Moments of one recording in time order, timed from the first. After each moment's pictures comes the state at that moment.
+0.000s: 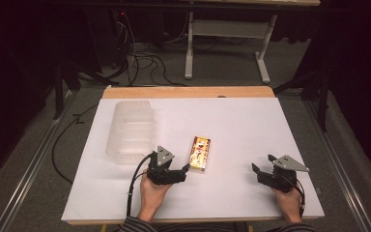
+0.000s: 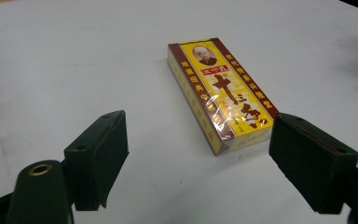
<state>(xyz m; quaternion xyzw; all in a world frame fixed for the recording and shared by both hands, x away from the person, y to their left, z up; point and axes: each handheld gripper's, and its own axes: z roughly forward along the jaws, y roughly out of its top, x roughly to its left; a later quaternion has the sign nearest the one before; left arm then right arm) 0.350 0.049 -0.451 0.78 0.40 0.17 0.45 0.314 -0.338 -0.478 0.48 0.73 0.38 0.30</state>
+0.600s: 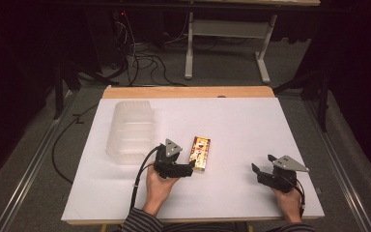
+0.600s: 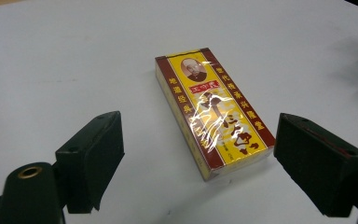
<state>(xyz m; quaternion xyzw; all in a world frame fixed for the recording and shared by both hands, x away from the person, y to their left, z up) 0.366 0.029 -0.439 0.80 0.39 0.15 0.43 0.314 -0.338 -0.478 0.48 0.73 0.38 0.31</state>
